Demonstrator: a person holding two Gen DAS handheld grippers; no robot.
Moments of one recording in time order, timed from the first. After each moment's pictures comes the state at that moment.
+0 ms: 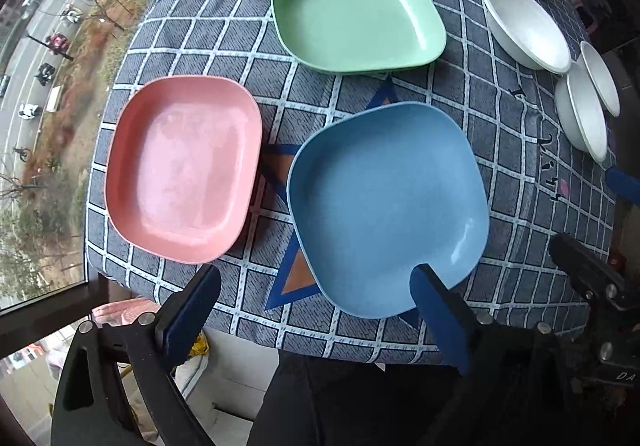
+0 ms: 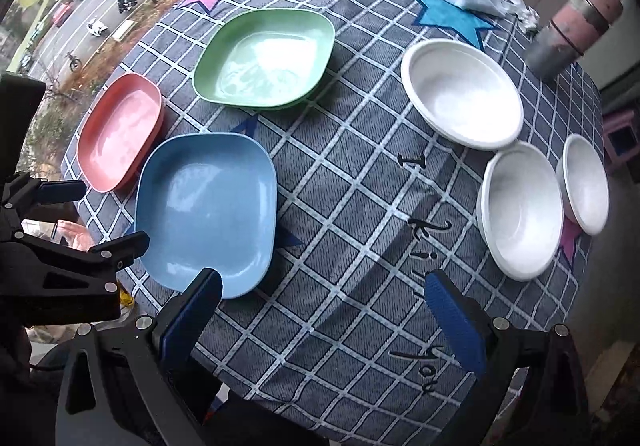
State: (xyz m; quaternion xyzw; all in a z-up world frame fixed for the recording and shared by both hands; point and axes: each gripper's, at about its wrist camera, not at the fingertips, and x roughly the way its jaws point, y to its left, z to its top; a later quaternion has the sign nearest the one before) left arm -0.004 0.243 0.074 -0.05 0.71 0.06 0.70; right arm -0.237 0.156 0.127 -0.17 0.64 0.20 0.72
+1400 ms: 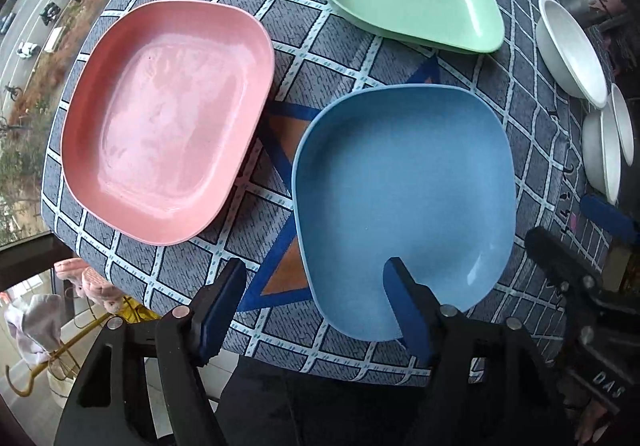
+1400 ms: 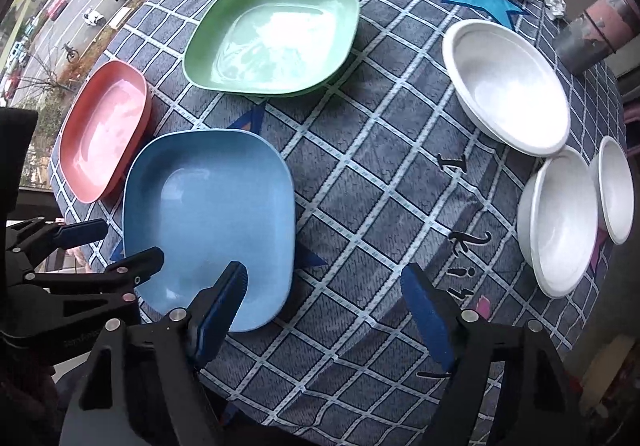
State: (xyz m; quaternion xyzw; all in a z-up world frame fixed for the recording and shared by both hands) left arm -0.026 0.282 0.009 -0.15 0.73 0.09 0.66; right arm -0.221 0.185 0.090 -0.17 0.68 0.20 0.69
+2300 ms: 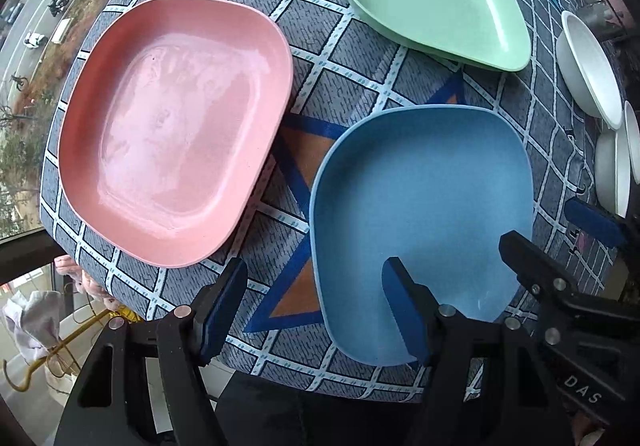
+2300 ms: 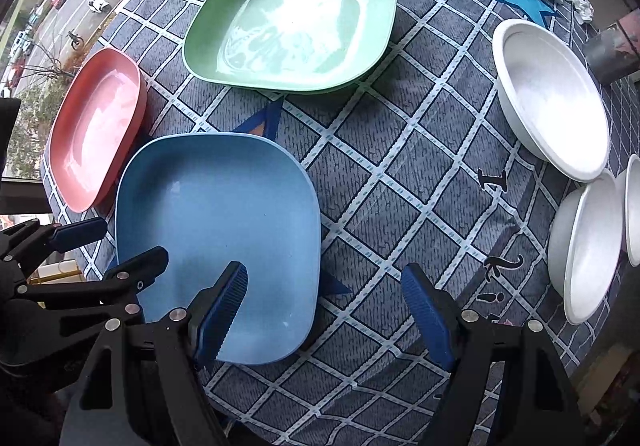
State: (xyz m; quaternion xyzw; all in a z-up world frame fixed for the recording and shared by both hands) left arm -0.017 0.290 0.001 -0.15 0.73 0.11 0.66; right arm -0.205 0.226 0.051 -0.18 0.69 0.21 0.67
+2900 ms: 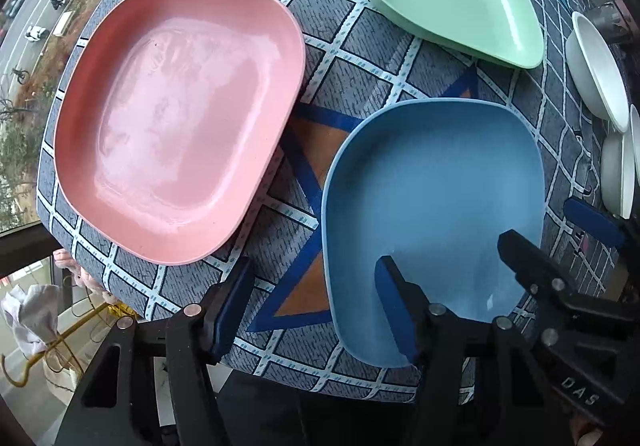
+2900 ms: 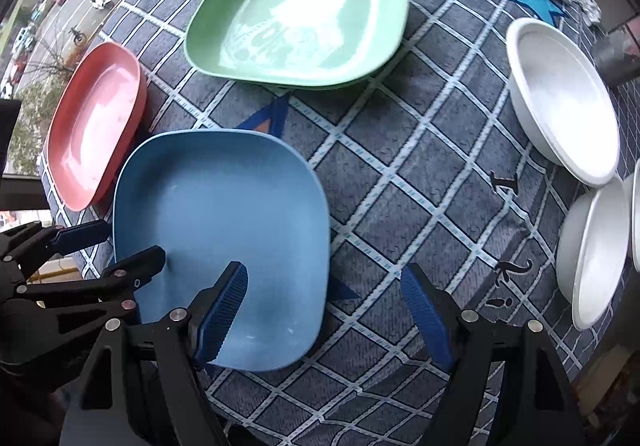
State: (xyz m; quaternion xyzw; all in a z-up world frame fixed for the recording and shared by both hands) left arm -0.019 0.292 -0.005 -0.16 0.74 0.11 0.65; right arm -0.200 0.240 0.031 -0.18 0.69 0.21 0.66
